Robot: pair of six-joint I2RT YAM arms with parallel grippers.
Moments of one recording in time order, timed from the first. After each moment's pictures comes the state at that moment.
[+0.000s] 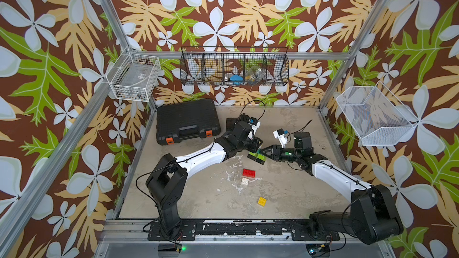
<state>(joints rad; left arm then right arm) -0.78 1.77 1.31 -0.11 0.14 -0.33 0.22 1.34 0.70 0.01 -0.86 0.58</state>
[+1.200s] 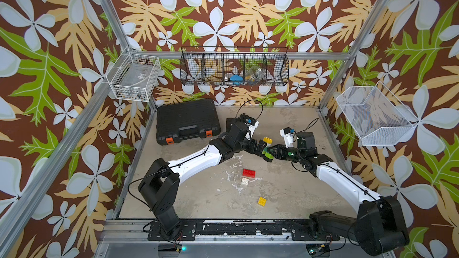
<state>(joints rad) -0.78 1.66 1.23 -0.12 0.14 -0.33 0.24 1.21 0.72 -0.17 -0.44 0.36</state>
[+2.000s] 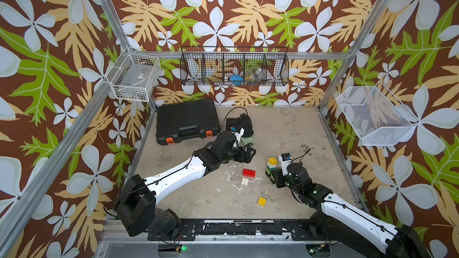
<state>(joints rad) -0.77 1.43 1.02 -0.17 0.13 -0.51 0.64 0.89 0.32 -0.11 0.13 0.37</state>
